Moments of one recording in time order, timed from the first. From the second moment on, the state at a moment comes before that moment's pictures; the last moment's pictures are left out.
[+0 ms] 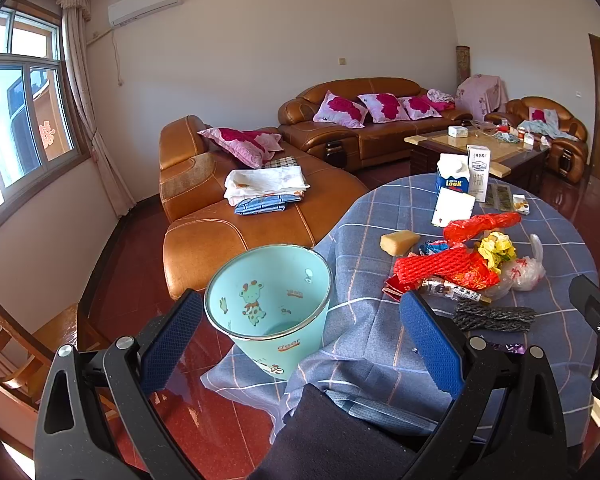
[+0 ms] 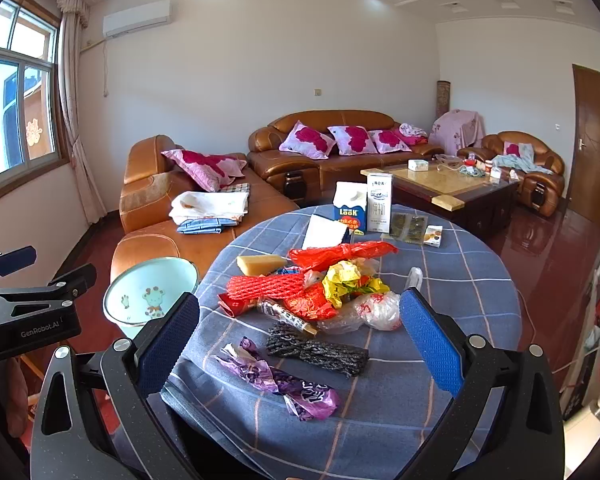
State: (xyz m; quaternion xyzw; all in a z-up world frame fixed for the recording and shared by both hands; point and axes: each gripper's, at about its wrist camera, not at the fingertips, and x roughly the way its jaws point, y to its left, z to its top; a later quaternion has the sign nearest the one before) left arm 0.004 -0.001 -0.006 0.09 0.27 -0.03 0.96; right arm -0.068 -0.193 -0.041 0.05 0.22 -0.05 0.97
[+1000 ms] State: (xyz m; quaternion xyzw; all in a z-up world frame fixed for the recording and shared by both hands) left arm 0.007 0.002 -0.008 0.09 0.27 -0.02 0.96; right arm -0.066 -0.190 -0.045 0.05 0.23 -0.04 0.97
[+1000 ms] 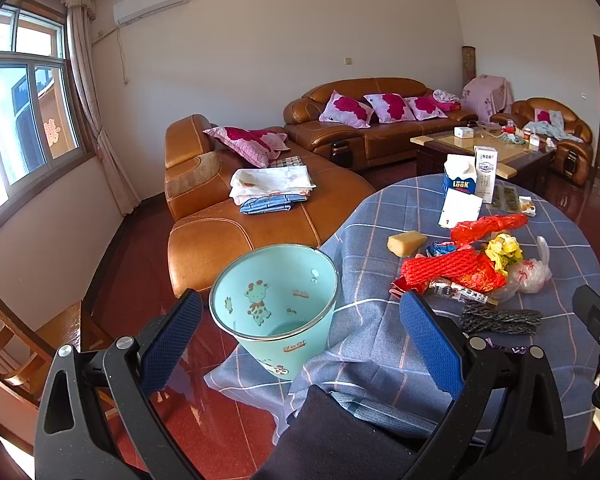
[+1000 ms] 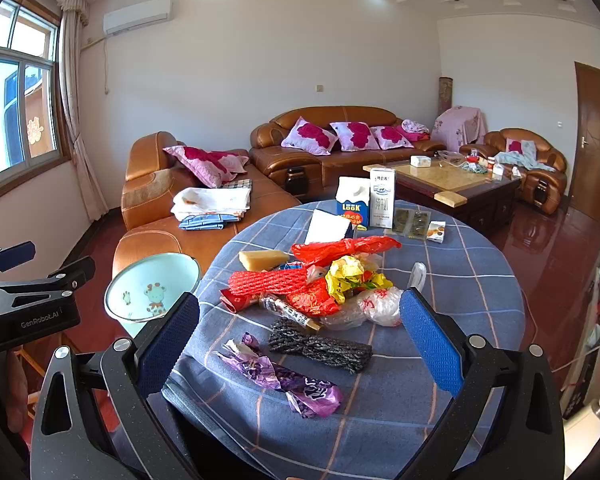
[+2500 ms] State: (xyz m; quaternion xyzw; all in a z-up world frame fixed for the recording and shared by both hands) left arm 0.014 -0.001 -0.016 0.10 0.28 -0.02 0.96; right arm -0.067 -0.194 -0.052 0.04 0.22 -0.05 0.97
